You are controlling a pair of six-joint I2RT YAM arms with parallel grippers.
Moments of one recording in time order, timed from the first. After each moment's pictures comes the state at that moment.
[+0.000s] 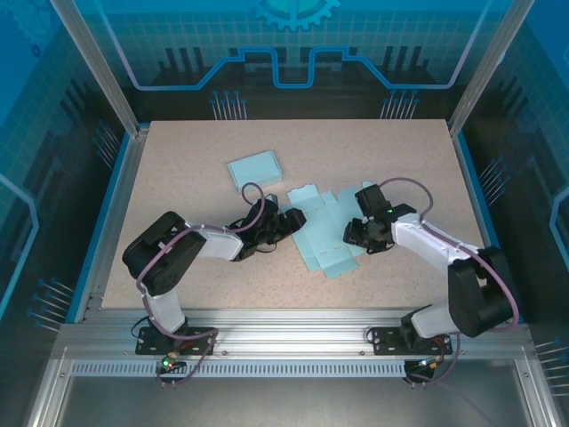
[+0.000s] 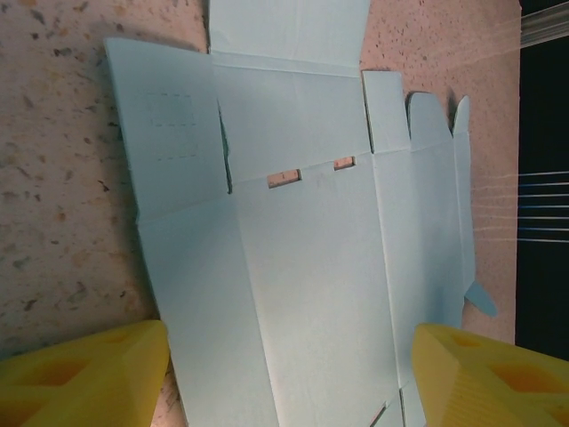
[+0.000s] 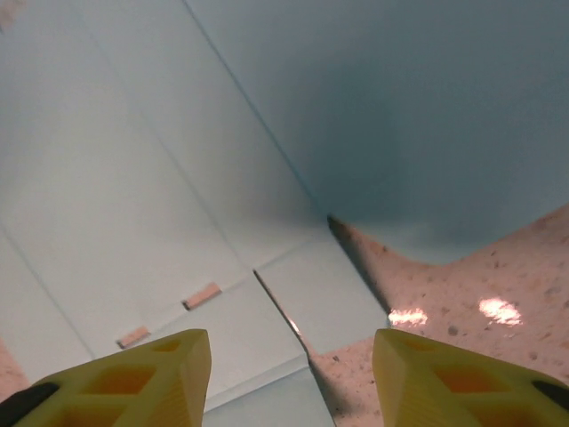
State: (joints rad) left arm -0.64 1.81 0.75 0.45 0.11 -1.12; right arm 0.39 1.43 0.83 -0.66 -0.03 0.66
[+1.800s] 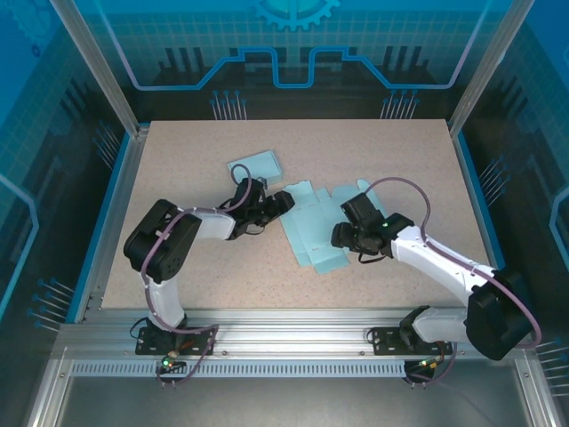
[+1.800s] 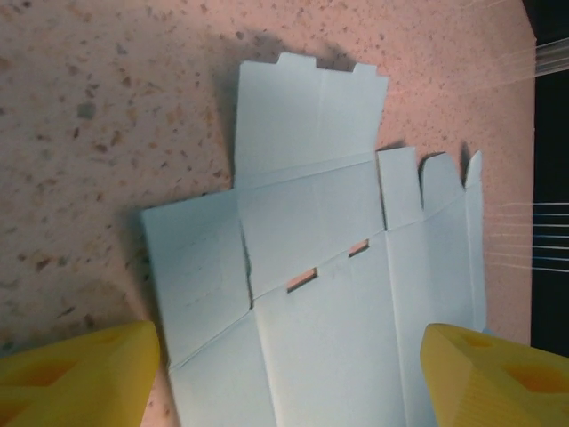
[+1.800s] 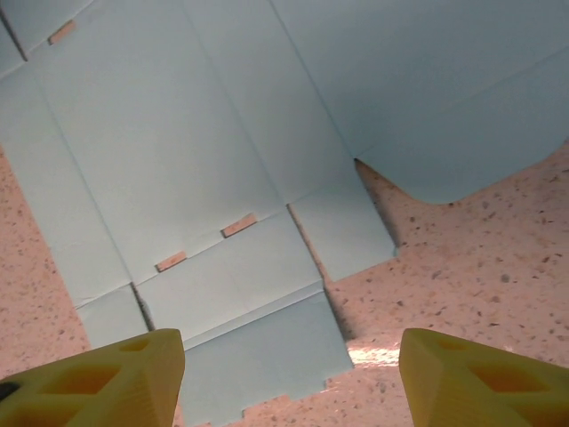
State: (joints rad) left arm -0.45 1.88 0.89 0.35 0.26 -0.97; right arm 0.57 1.28 0.83 -0.69 0.11 0.75
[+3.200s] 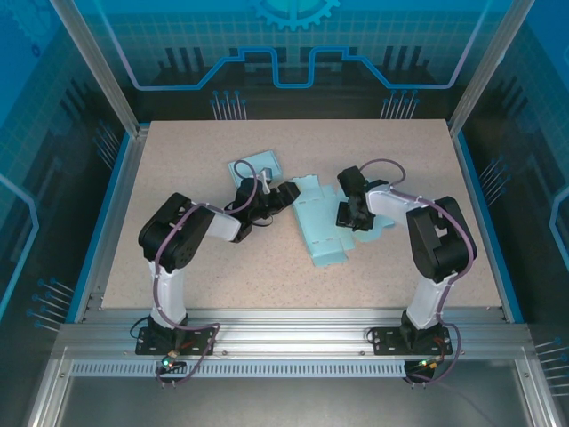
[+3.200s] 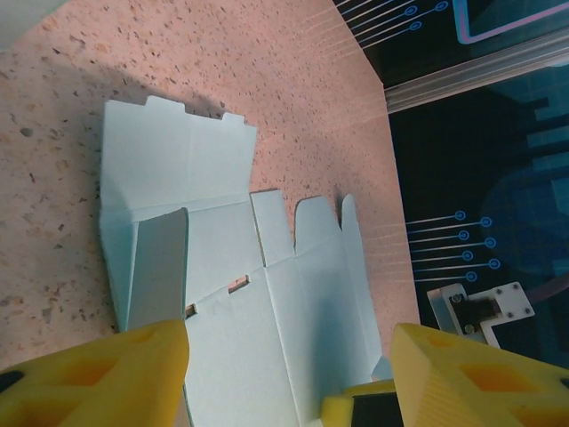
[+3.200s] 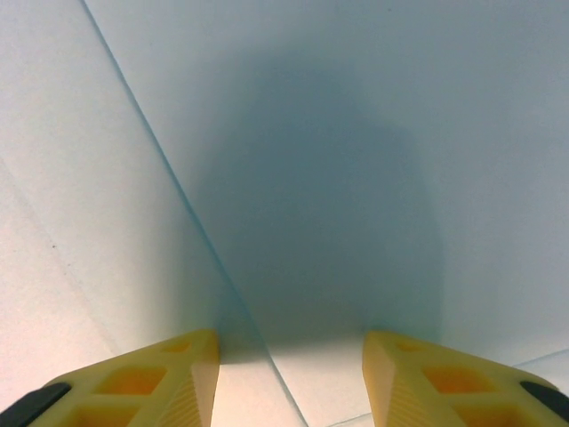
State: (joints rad) left arm -0.46 2.00 0.89 0.76 0.32 -1.05; right arm 0.37 1.83 1.13 -0.63 0.07 0.57
